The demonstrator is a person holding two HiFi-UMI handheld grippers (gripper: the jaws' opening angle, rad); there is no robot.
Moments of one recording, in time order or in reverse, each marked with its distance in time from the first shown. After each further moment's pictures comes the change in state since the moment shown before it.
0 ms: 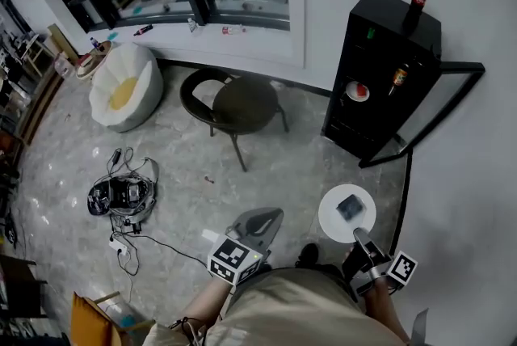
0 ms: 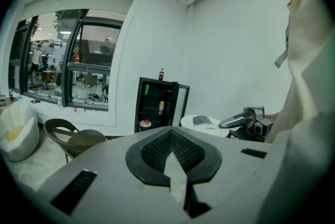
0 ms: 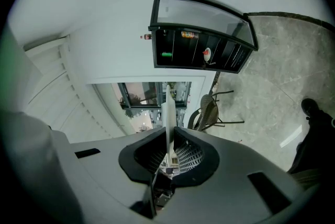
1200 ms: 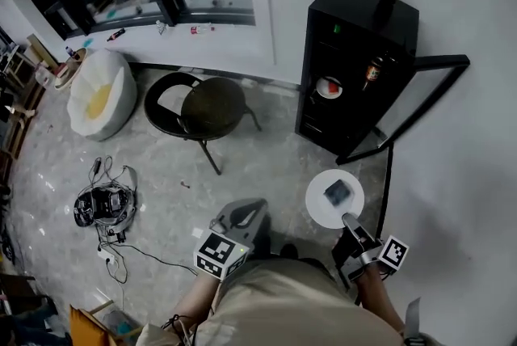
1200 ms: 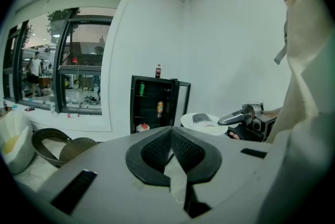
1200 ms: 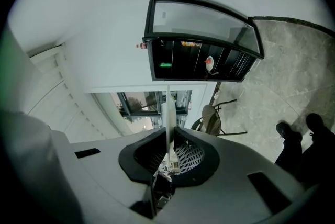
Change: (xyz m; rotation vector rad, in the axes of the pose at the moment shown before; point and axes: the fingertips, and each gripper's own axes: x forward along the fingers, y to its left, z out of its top) left arm 0.100 -0.004 0.035 0.056 0.025 0.008; right arm 0.025 -0.003 0.108 0.017 -0.015 0.009
